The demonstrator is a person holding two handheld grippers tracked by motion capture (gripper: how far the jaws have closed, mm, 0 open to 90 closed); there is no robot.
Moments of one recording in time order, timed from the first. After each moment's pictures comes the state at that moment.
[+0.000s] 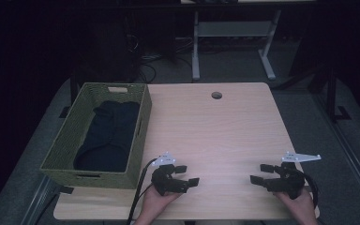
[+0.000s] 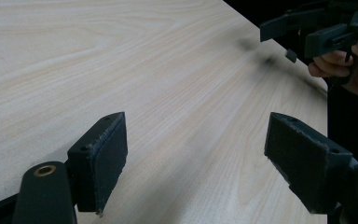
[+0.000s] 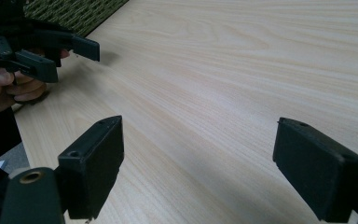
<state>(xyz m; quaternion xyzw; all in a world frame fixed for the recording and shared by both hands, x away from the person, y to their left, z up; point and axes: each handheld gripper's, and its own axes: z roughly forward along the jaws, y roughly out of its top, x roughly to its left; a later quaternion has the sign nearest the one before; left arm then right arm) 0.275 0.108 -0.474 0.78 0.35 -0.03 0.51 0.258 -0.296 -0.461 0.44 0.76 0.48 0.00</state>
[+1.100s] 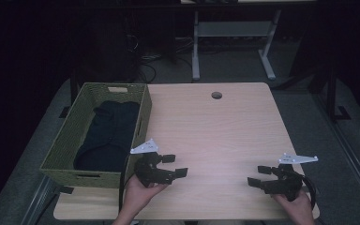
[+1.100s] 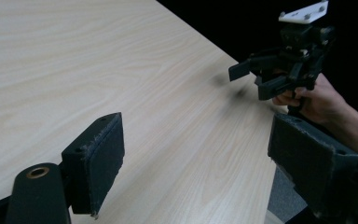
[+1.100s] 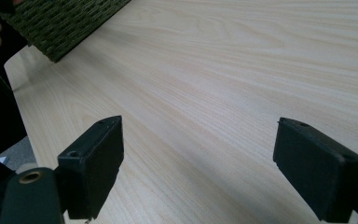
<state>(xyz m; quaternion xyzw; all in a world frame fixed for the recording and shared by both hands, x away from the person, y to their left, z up) 0.275 0.143 -0.404 0.78 0.34 -0.04 0.53 0.253 -0.286 -0.460 0.44 0.76 0.48 0.00</state>
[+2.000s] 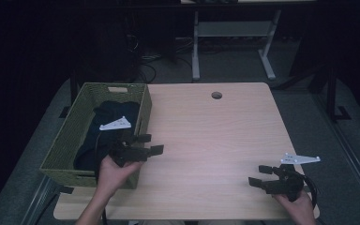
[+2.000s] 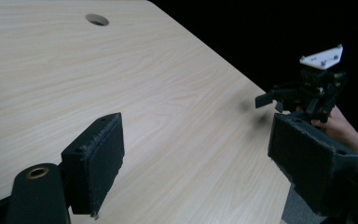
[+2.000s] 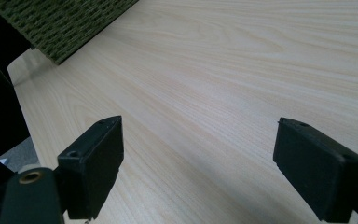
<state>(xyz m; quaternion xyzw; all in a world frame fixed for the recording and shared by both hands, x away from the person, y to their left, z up) 0.303 0.207 -0.342 0.76 0.37 0.00 0.53 0.251 -0.289 -0.457 0.43 0.76 0.49 0.01</state>
